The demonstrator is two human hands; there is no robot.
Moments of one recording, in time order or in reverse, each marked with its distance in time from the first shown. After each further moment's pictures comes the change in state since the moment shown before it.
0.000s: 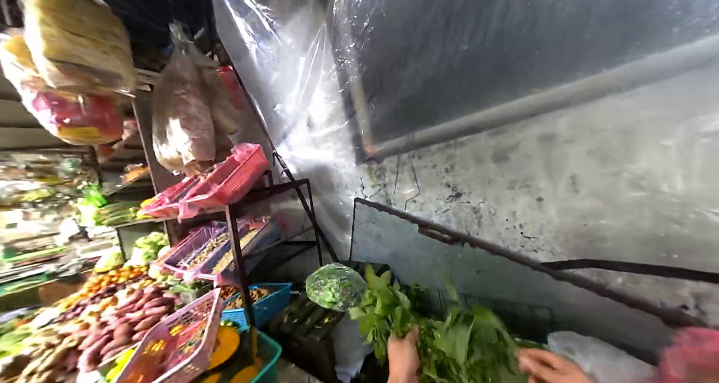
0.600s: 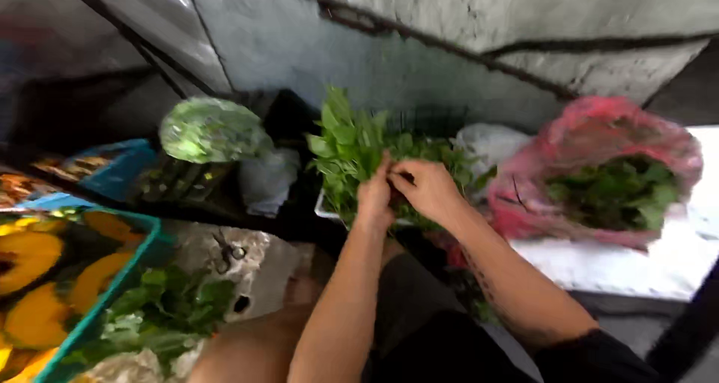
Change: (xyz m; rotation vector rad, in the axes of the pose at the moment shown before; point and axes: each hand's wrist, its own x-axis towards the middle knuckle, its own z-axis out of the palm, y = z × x) left_hand -0.025 -0.041 0.095 -0.254 -0.349 -0.335; right_hand 0.037 0.007 0.067 -0.718 -0.004 -0.182
